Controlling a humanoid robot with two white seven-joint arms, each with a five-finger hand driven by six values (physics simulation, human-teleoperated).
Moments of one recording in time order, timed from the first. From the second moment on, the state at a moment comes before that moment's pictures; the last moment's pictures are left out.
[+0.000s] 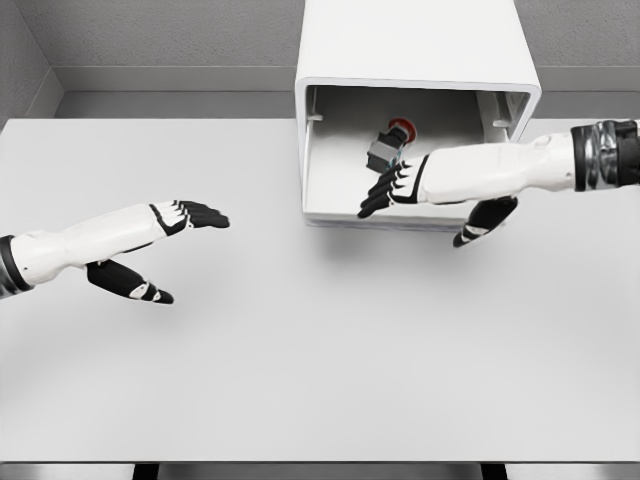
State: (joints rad) left arm -0.30 0.90 -0.44 -1.65 0.09 -0.61 -0.50; right arm -1.23 -0.94 1.30 -1.57 -0.14 -0.61 0.56
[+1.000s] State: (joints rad) left arm -0.30 0.90 -0.44 -1.57 0.08 -0.61 -0.50; right arm -1.11 -1.05 1.32 -1.64 0.02 -0.61 0.45
